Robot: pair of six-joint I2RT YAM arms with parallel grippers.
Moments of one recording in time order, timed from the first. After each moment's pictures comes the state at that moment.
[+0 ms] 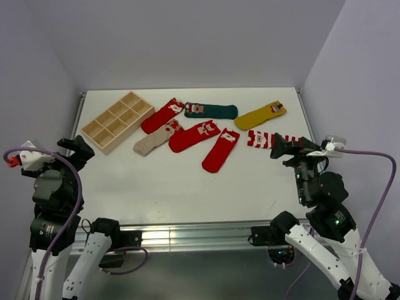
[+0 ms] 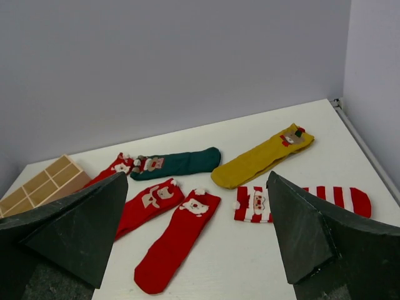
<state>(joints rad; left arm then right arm) -0.19 0.40 0.96 -0.53 -0.64 -0.42 0.59 0.35 0.80 -0.30 0.62 0.19</state>
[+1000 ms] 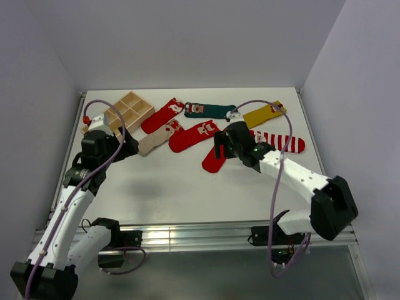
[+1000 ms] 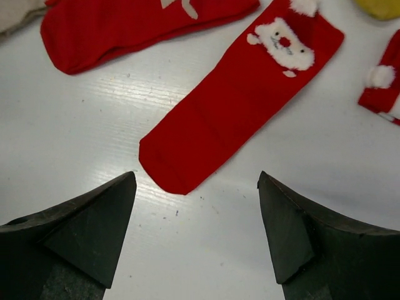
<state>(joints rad) -0.19 0.81 0.82 -0.47 -0.10 -0.46 0.59 1.27 0.88 -0.30 0.20 0.36</state>
